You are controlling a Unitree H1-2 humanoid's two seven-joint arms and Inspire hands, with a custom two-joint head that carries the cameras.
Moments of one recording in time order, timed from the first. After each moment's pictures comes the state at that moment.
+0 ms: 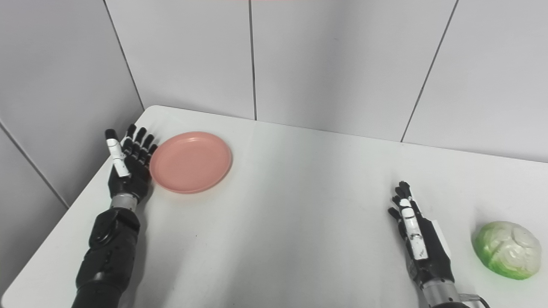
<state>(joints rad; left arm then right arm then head) -0.40 0.17 0.35 0.49 -0.48 -0.08 -0.09 -0.18 -0.18 -0.02 0.06 0.14 0.07 0.18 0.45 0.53</state>
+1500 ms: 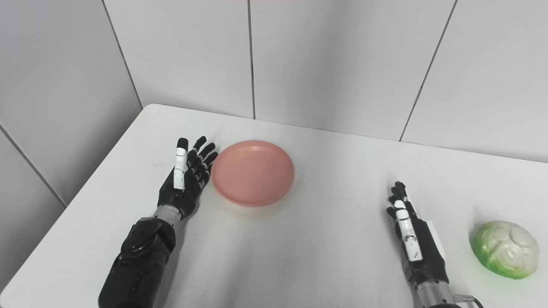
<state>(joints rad) -0.29 0.09 0.12 0.18 -0.32 0.17 -0.06 -0.17 -0.17 0.00 0.08 0.11 0.02 0.18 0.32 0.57</state>
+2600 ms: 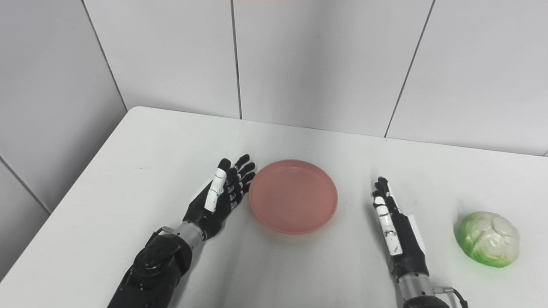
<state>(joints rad) -0.23 0.07 -0.10 0.05 -0.23 0.24 -0.18 -0.17 -0.14 0.01 0.09 0.05 -0.01 0.14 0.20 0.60</state>
